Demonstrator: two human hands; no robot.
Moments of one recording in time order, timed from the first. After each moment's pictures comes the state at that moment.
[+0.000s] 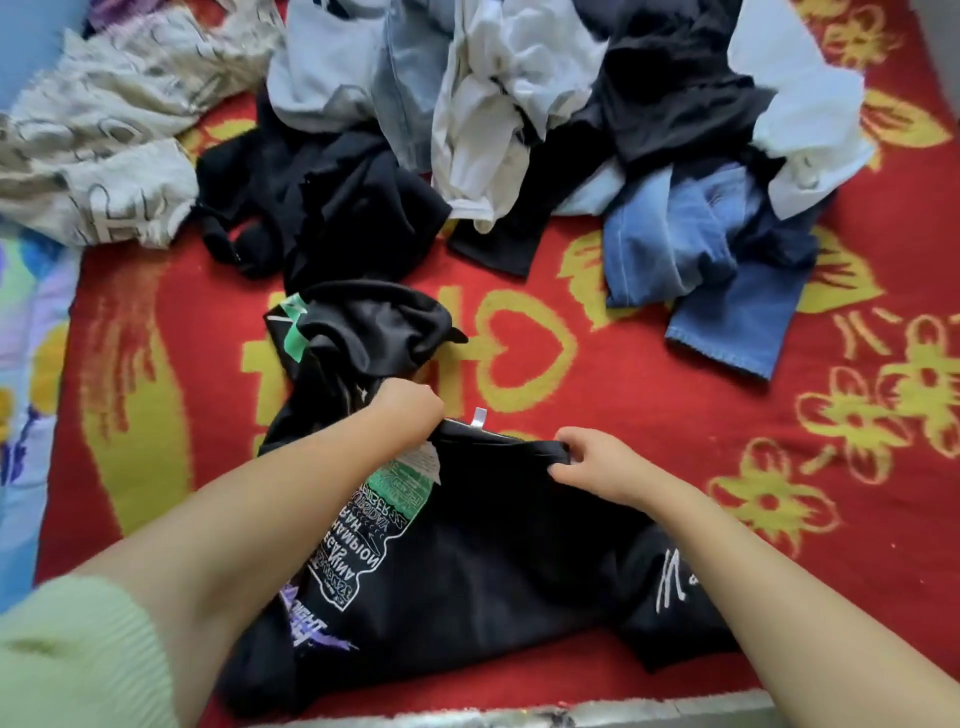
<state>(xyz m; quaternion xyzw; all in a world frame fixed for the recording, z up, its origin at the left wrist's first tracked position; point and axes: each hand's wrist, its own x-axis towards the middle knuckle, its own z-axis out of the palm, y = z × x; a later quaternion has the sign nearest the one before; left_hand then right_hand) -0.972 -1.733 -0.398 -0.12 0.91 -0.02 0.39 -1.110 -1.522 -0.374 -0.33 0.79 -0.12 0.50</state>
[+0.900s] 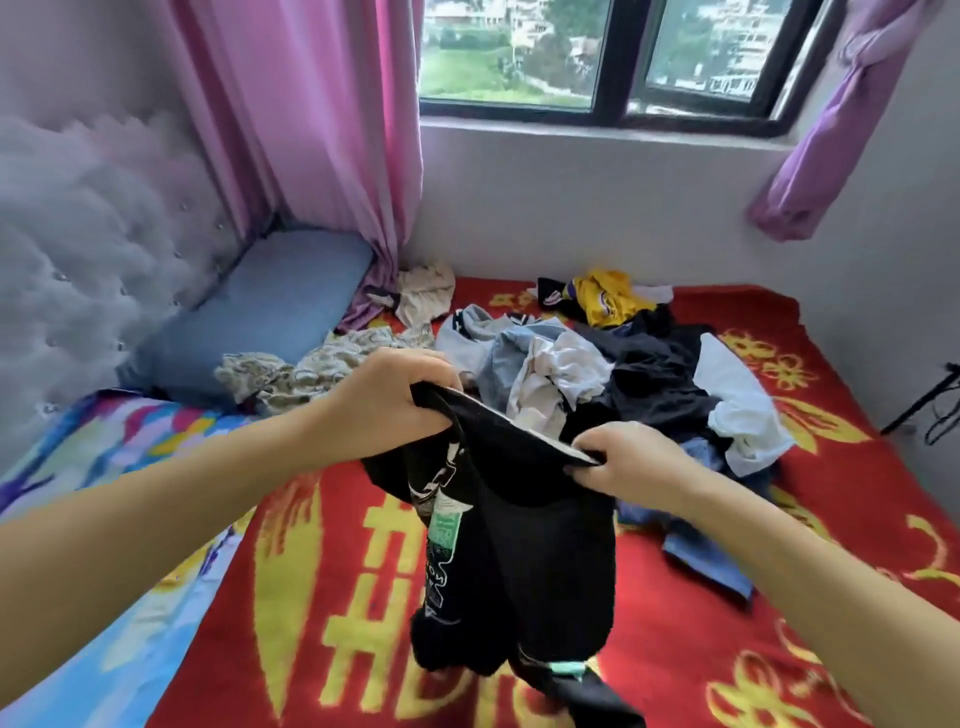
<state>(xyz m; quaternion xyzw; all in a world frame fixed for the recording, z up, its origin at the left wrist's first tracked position) -0.850 -1.718 0.040 -0.13 0.93 0.28 -0.21 -1.072 -1.569 -0.011 -0.60 0.78 -0.05 0.14</state>
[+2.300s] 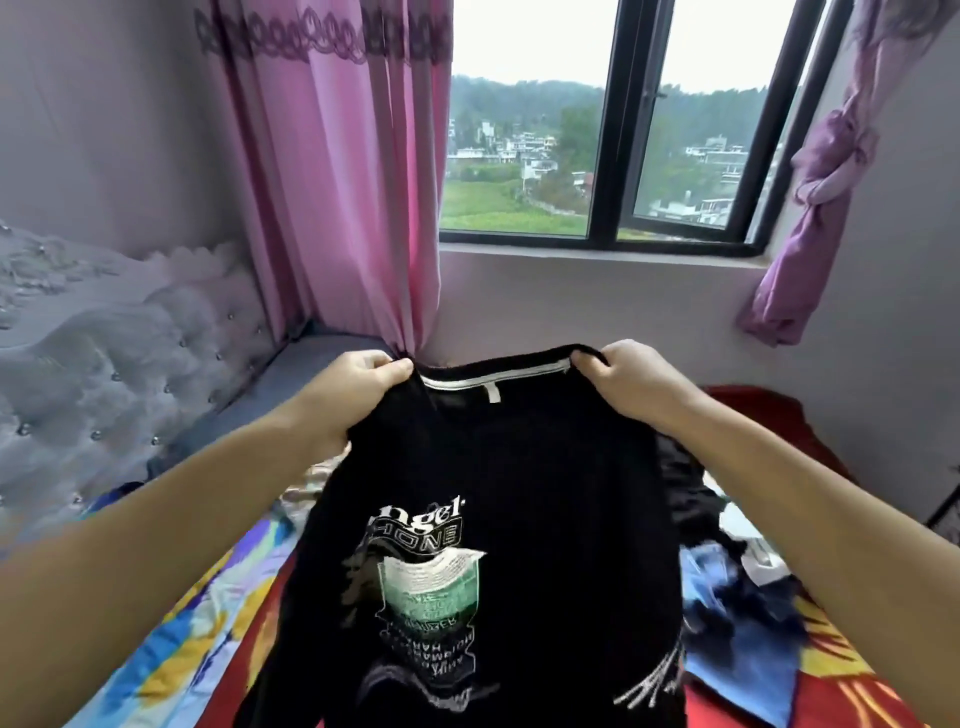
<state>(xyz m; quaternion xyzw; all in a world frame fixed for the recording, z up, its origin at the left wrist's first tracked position) -0.847 -1.737 0.121 -0.39 0.69 0.53 -0.30 -1.086 -1.617 0.137 -0.50 0.83 -0.25 0.06</state>
